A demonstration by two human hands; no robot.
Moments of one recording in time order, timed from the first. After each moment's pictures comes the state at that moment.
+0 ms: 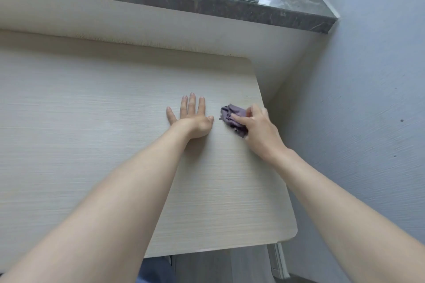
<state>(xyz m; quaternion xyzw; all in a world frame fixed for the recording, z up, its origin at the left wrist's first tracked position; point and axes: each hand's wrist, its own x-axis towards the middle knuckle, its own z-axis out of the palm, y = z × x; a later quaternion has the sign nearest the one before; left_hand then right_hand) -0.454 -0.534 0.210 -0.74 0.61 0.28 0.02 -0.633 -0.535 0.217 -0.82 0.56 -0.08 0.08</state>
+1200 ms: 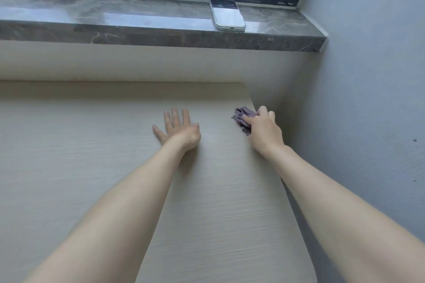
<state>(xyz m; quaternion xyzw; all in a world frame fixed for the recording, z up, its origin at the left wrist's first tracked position) -0.439 -0.591 0.199 -0.81 0.54 0.24 -0.03 -0.631 -0.605 0.220 -0.75 0.65 -0.06 0.02</state>
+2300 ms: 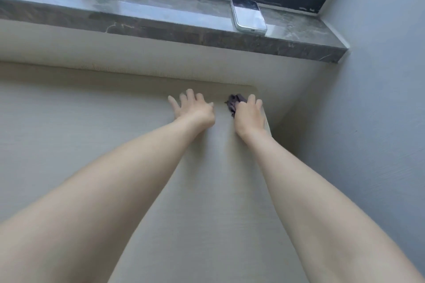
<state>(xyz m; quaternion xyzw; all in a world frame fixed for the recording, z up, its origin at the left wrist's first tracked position) -0.434 -0.624 0.238 -0.80 0.58 0.15 0.01 -0.563 -0.646 0.223 -0.74 0.67 -0.02 0.00</state>
